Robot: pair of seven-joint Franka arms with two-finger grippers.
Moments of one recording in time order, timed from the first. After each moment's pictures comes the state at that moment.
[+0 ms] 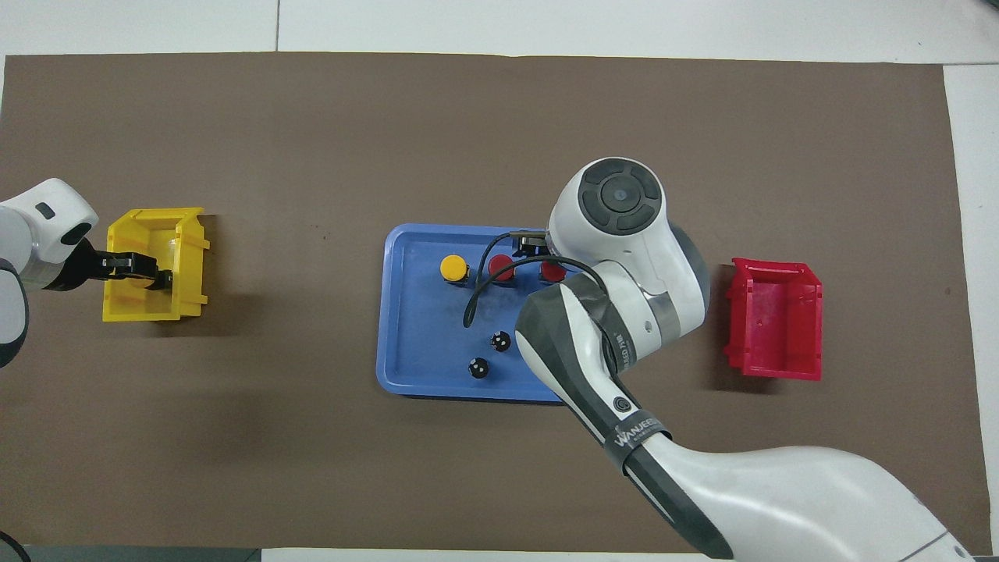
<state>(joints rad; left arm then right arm) 0.04 0.06 0.04 -2.17 0.01 2.27 0.17 0.47 0.26 -0.10 -1.64 0.04 1.98 0.54</state>
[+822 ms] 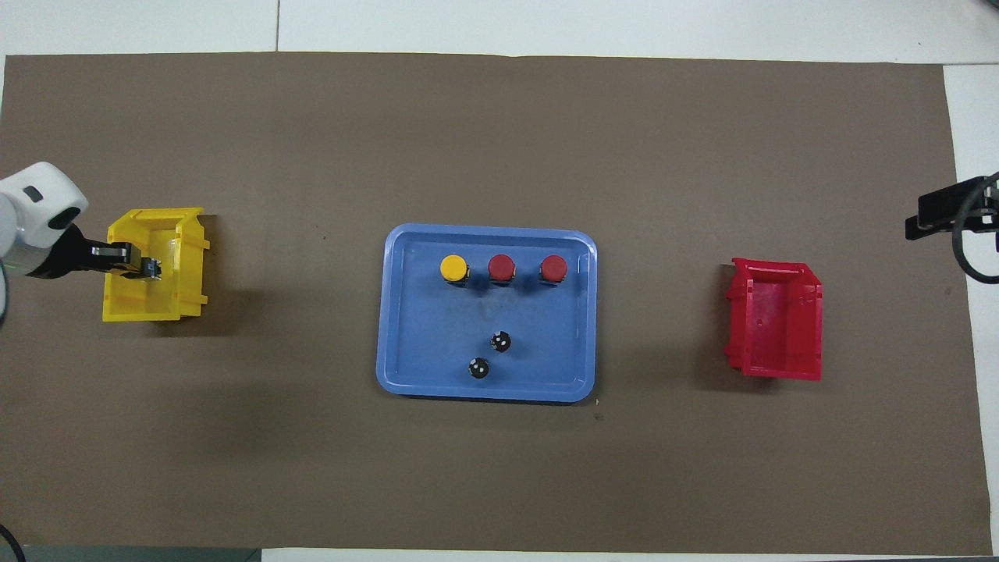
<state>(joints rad) 0.01 0.07 0.03 -1.91 0.01 1.96 0.13 -0.02 0.02 -0.11 -1.58 0.04 1.50 0.02</state>
